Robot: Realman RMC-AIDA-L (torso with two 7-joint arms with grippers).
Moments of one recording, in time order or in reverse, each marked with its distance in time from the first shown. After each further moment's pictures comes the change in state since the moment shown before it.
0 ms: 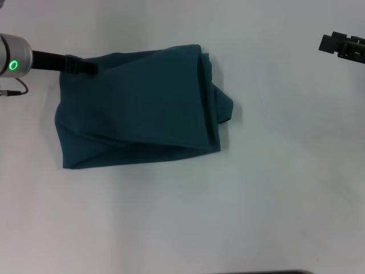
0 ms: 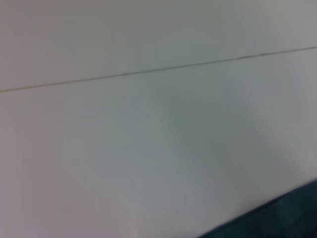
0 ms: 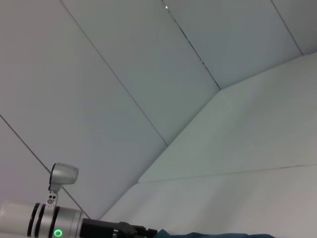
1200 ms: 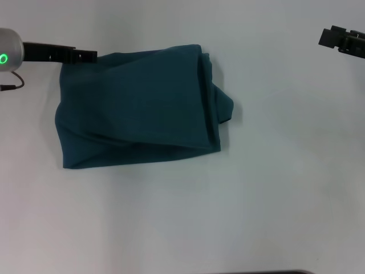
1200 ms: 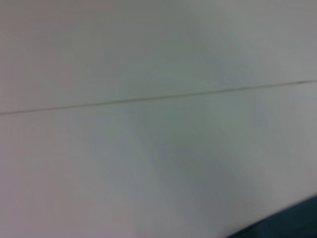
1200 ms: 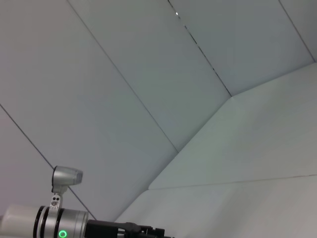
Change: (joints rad) left arm 0.047 0.013 -0.002 -0.065 -0.130 0.058 0.051; right arm 0.004 0.002 -0.002 -0.001 0.026 -0.021 0.002
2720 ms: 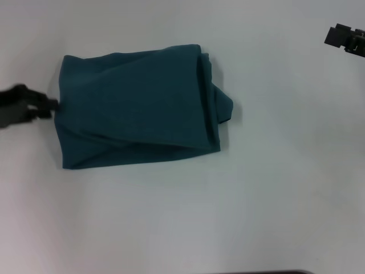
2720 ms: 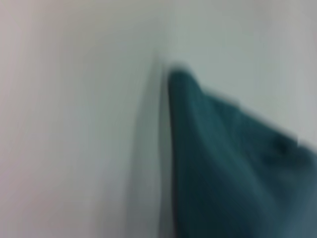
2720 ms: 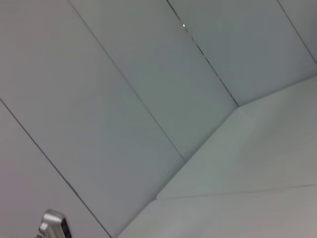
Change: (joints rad) left arm 0.133 0.231 -0.057 0.195 -0.291 0.459 -0.335; right arm -0.021 0.004 0.003 0.000 0.038 -0.031 -0.013
